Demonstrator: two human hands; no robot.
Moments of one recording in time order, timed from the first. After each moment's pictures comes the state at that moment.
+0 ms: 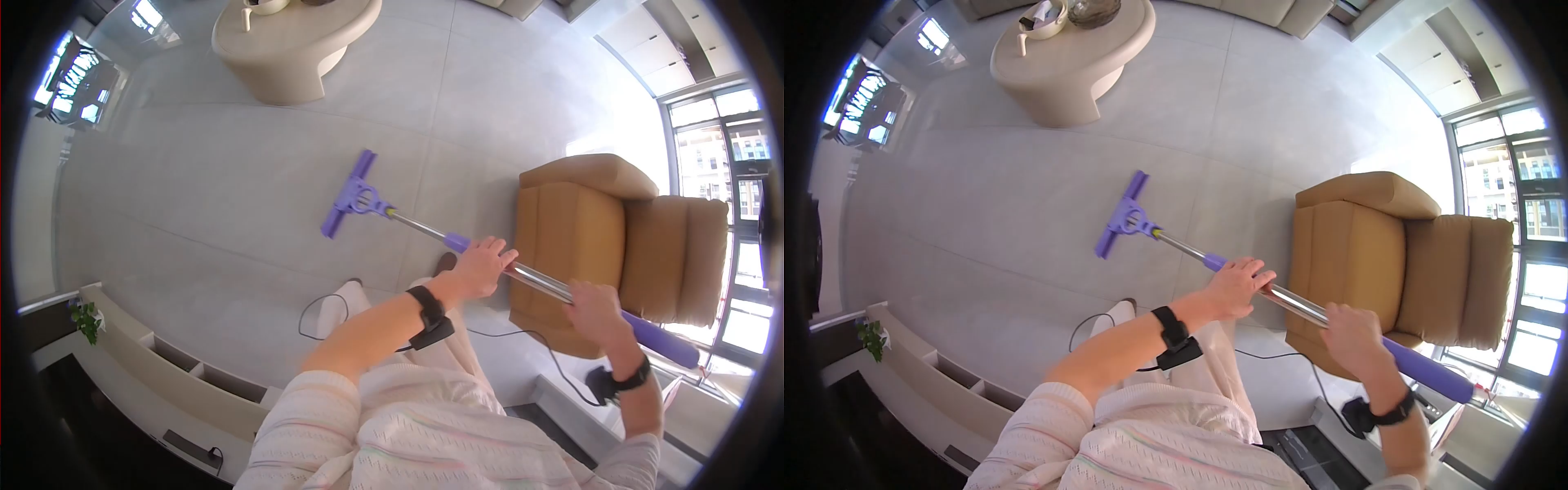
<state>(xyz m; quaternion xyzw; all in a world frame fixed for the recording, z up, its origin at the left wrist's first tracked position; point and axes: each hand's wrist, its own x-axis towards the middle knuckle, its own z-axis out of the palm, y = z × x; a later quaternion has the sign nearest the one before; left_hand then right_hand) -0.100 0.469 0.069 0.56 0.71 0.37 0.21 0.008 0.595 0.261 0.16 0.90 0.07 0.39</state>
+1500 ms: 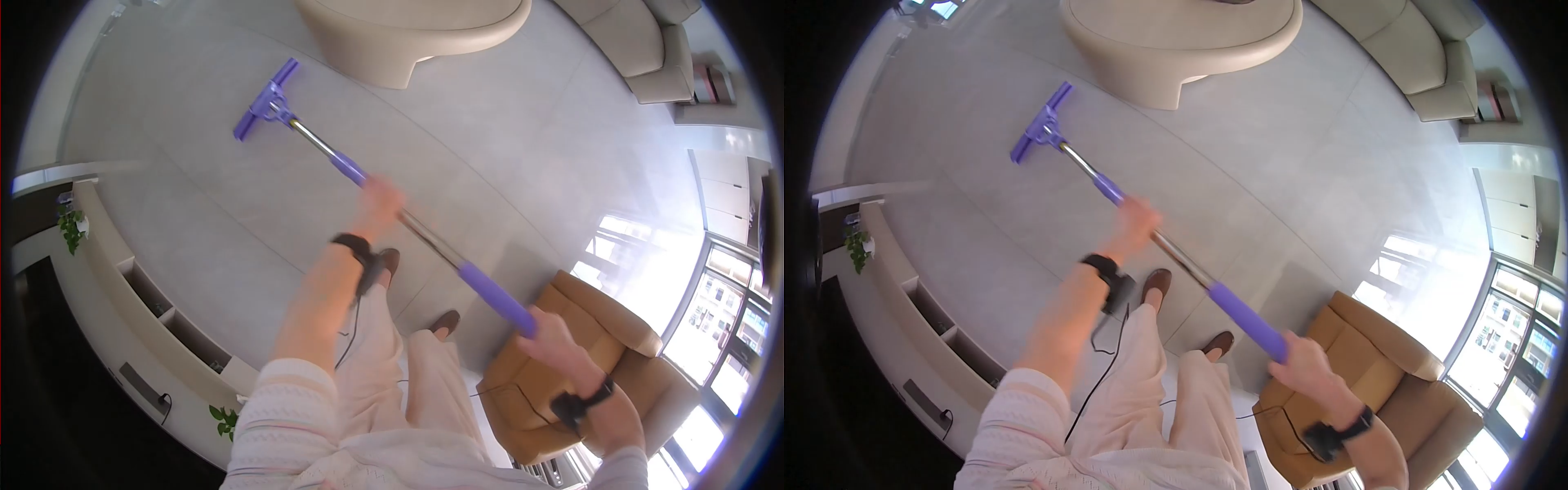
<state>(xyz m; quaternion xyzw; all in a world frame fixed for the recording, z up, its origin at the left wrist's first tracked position) -0.453 0.353 -0.157 0.24 0.95 0.08 0.17 -0.299 0.627 0.086 0.12 0.85 -0.21 0.47</state>
